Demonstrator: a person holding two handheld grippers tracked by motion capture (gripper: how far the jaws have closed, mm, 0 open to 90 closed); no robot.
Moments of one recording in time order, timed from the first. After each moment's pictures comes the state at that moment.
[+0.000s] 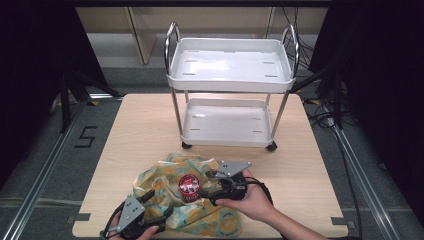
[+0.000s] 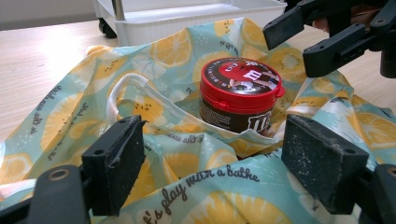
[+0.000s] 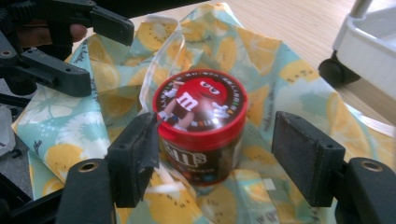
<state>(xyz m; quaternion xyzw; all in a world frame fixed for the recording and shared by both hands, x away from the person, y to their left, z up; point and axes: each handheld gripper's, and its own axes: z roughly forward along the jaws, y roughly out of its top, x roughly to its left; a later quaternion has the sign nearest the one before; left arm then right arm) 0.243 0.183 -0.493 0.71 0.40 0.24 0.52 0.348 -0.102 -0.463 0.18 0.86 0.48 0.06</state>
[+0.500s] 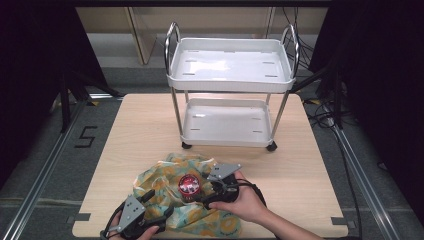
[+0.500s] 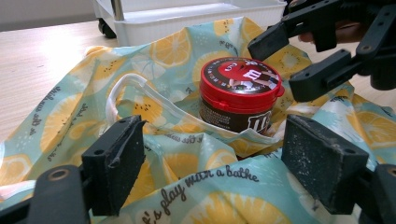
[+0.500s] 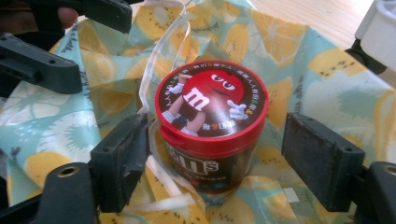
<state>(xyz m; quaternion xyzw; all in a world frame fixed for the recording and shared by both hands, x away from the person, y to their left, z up) 0.243 0.183 -0.494 0.72 0.40 0.24 0.52 0.346 -0.083 -0.475 0.19 0.86 0.46 0.06</state>
